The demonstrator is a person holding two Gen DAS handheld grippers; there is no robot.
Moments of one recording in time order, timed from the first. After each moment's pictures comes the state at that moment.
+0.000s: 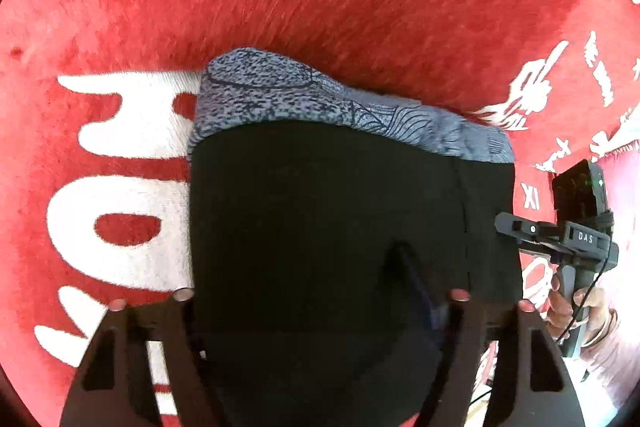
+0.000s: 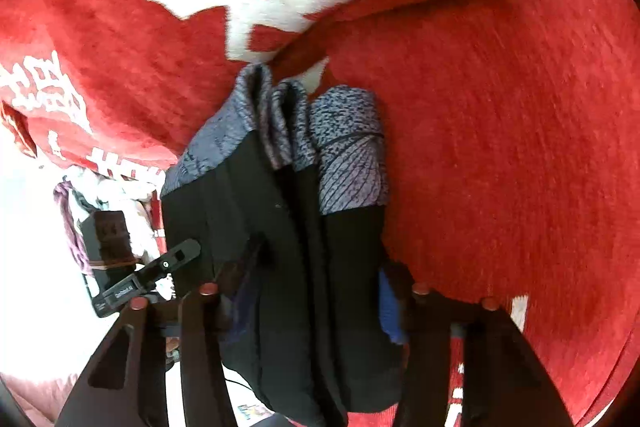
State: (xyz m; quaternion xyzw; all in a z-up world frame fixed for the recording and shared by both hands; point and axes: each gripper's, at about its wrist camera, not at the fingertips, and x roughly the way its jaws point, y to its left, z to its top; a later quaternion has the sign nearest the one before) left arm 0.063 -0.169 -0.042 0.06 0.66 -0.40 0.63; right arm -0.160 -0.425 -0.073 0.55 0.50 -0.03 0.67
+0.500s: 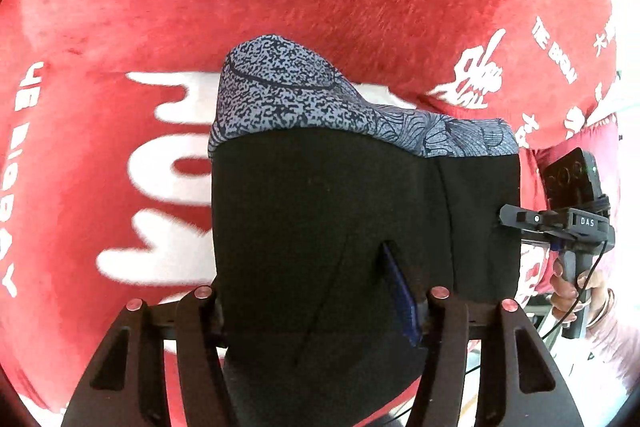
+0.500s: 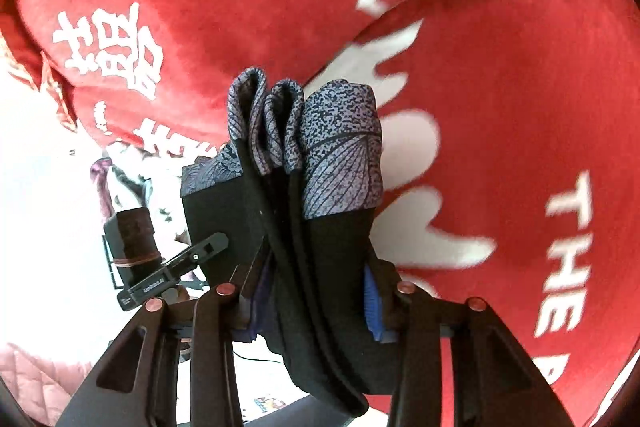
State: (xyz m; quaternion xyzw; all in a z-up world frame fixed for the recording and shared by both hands) left arm 0.041 -0.096 0.026 0.08 0.64 -0.42 0.63; right arm -0.175 -0.356 -0.009 0.57 0.46 0.02 0.68
